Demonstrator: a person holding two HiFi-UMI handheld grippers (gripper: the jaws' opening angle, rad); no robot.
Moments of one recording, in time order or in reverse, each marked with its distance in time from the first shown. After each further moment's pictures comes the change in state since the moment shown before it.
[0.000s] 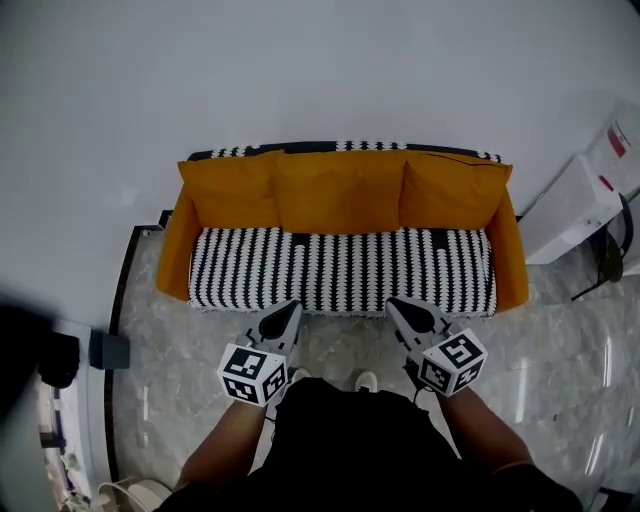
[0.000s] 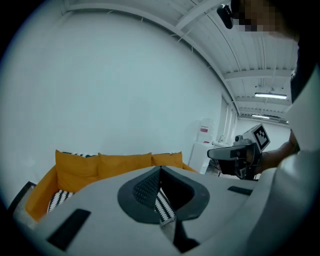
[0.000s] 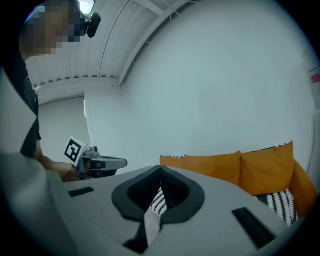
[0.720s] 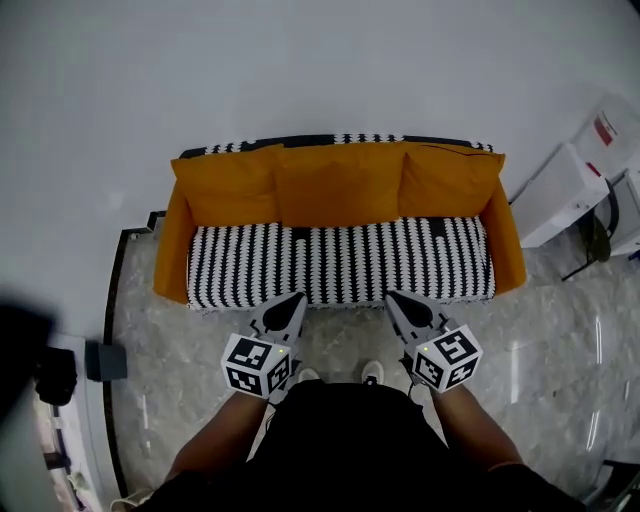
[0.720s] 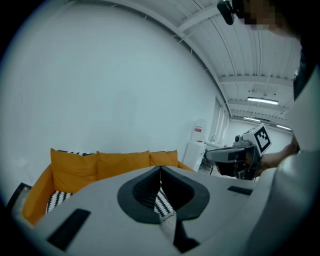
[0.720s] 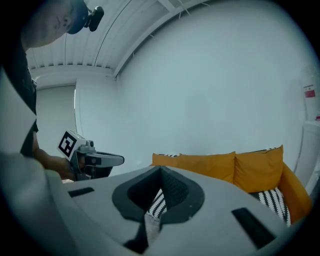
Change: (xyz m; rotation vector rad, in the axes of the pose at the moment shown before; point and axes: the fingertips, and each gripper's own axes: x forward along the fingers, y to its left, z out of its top) left arm -0.027 0.049 0.000 -0.003 0.024 -0.100; right arm 0.042 0.047 -0.004 -0.032 0.020 -0.163
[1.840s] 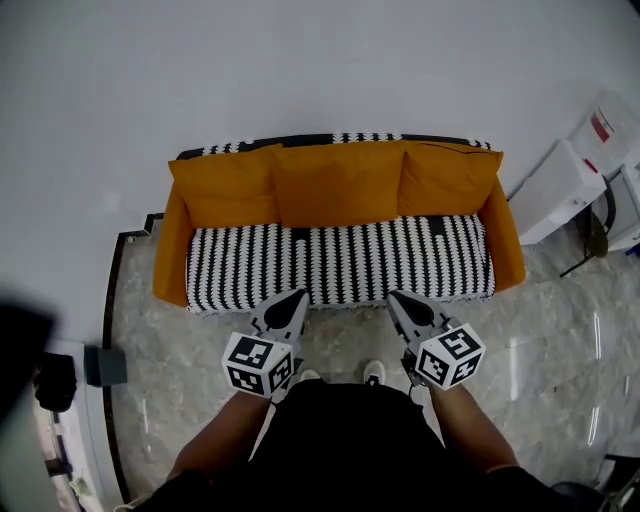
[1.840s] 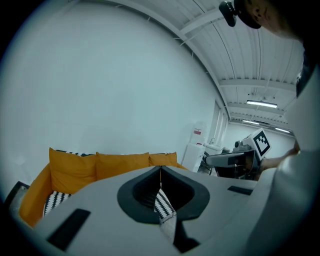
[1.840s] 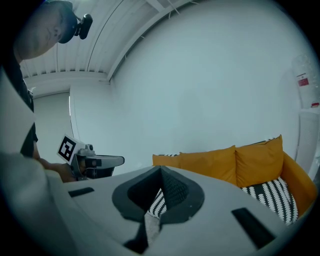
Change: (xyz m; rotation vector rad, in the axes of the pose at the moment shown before) left arm -0.001 0.009 0.005 -0.014 -0.022 -0.017; right arm 0.007 0.003 -0.006 0.085 -0.007 -0.012
